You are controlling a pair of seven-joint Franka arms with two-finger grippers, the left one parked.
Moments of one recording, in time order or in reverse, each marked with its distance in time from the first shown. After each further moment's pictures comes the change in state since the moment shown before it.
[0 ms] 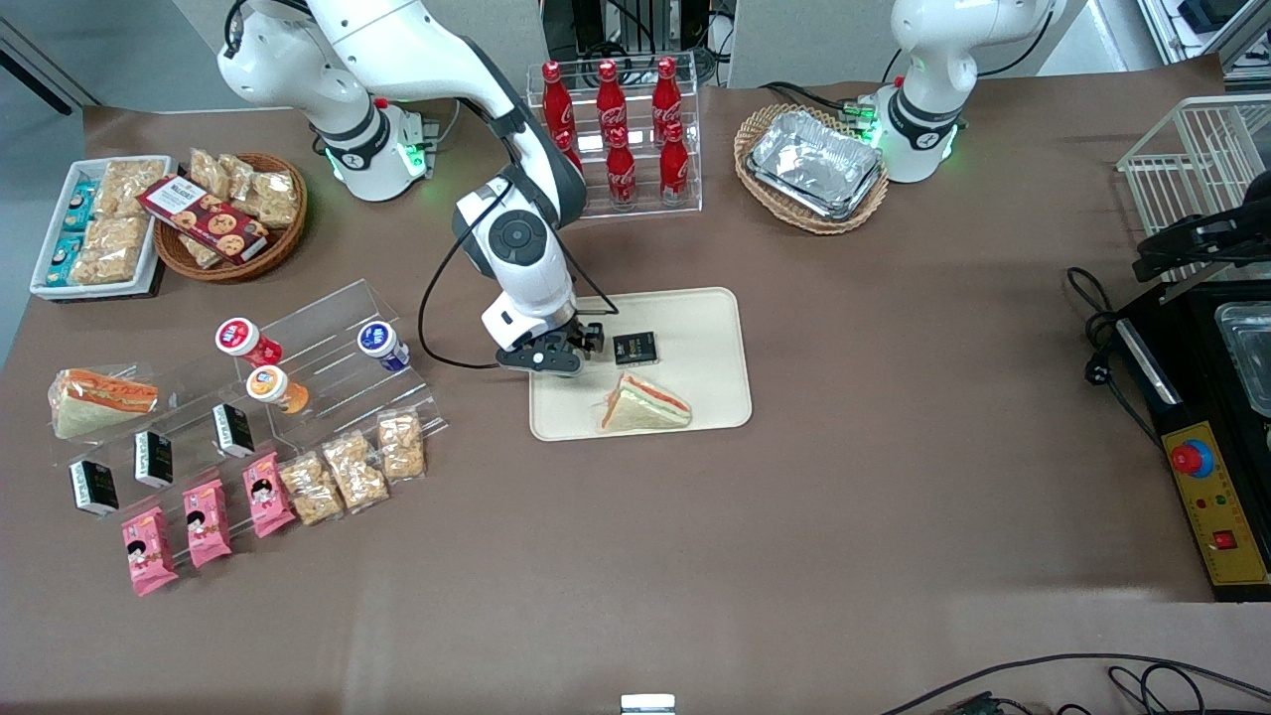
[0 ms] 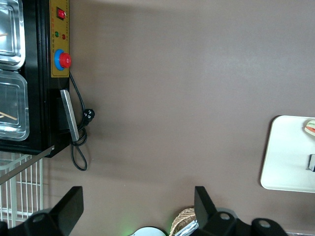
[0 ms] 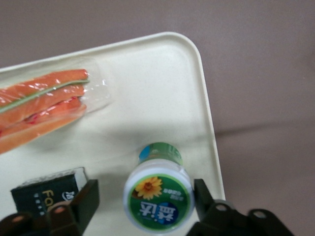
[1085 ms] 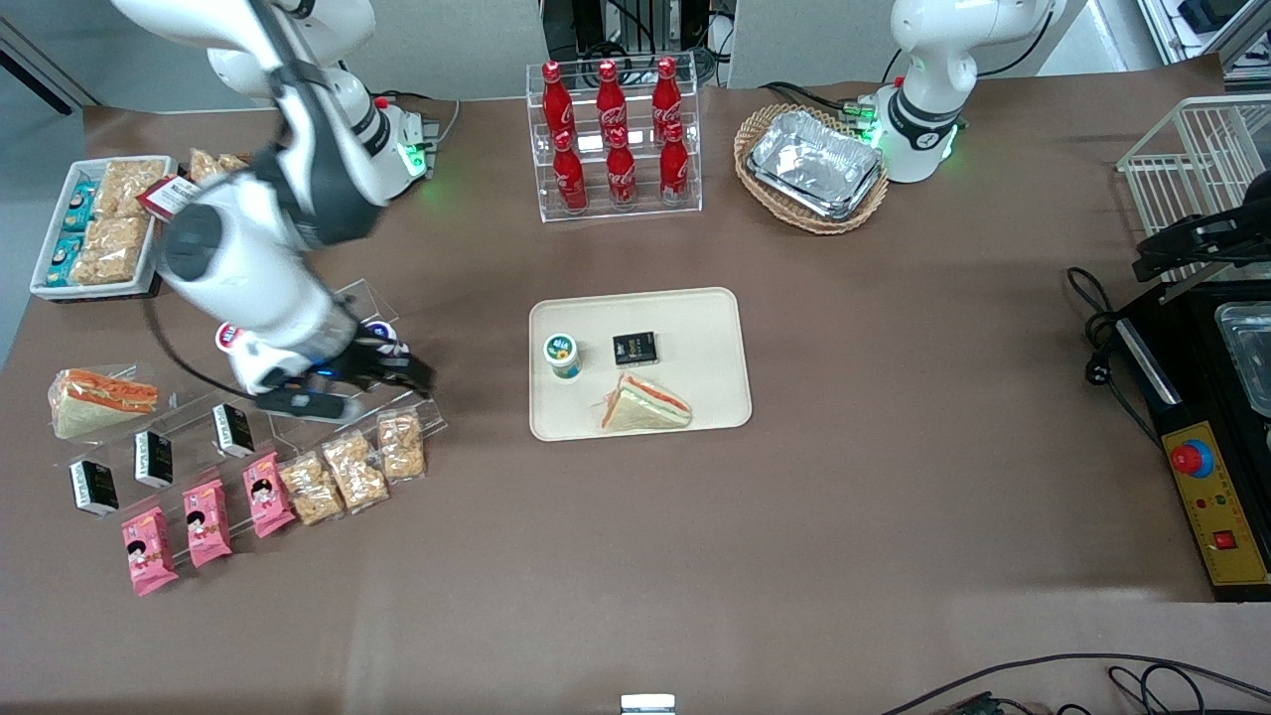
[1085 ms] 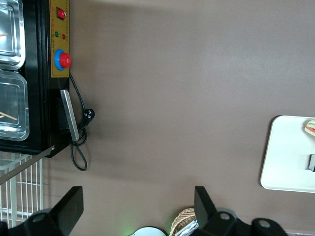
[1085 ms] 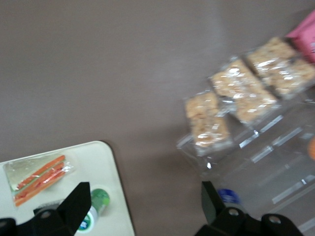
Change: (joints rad) arm -0.425 -0.340 -0.035 0.051 -0.009 -0.315 -0.384
